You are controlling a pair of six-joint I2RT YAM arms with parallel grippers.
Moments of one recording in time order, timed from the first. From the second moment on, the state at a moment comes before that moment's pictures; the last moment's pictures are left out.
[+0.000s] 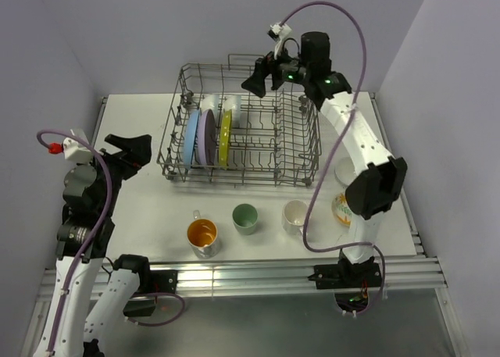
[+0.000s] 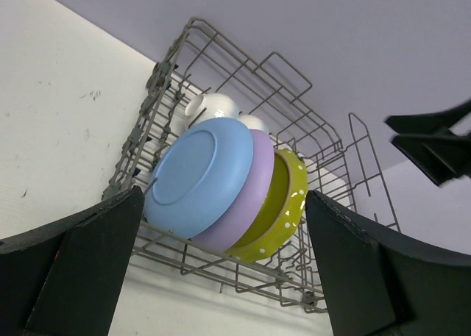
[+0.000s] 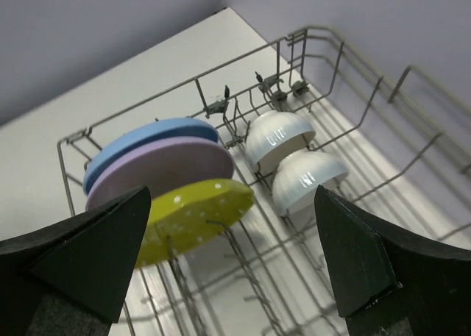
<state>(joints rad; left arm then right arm) -0.14 0.58 0.88 -0.36 -0.11 -0.72 0.33 1.90 2.00 -0.35 -0.64 0.00</state>
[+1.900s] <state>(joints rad) -0.14 0.53 0.89 -0.38 0.06 -0.71 -0.17 1.56 1.09 -0.75 -0.33 -0.53</state>
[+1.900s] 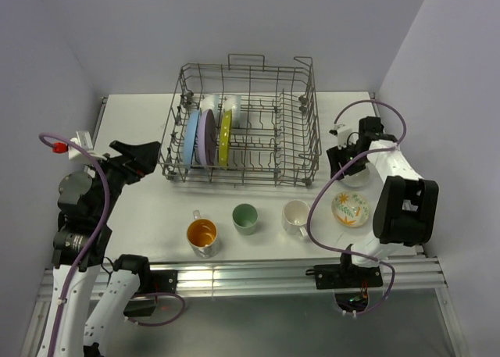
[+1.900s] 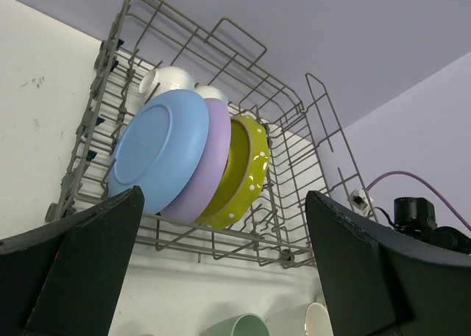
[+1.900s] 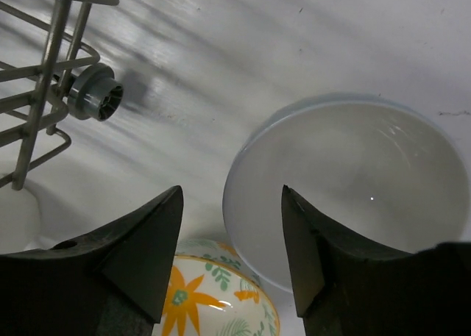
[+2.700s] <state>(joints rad) -0.14 0.55 0.89 -0.37 0.06 -0.70 -0.07 1.56 0.94 -0.53 -0.14 -0.37</state>
